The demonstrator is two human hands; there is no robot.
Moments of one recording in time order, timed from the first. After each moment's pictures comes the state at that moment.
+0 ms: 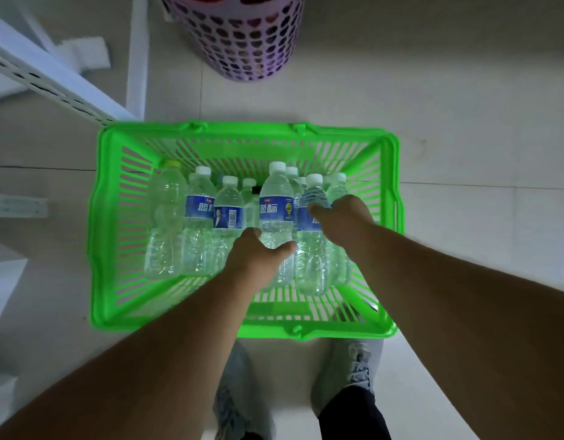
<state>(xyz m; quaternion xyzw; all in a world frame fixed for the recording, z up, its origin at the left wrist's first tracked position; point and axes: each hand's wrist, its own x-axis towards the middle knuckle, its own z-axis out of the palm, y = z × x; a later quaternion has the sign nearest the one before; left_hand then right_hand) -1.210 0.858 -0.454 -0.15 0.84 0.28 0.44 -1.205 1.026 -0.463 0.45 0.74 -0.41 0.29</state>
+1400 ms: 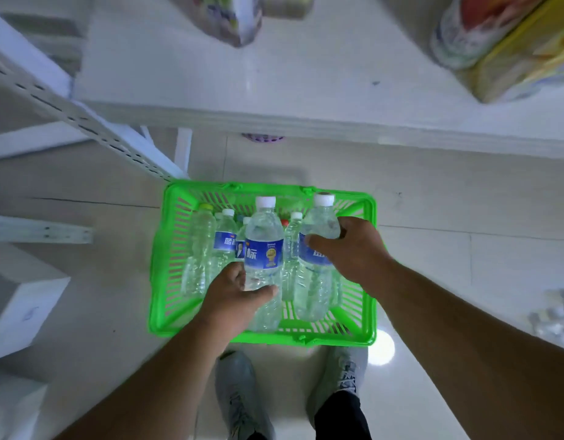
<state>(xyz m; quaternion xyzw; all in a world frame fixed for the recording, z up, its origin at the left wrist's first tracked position) -1.212 0.795 -0.327 -0.16 0.80 0.43 0.39 -1.216 1.015 -0.305 0.37 0.78 -0.46 0.20</state>
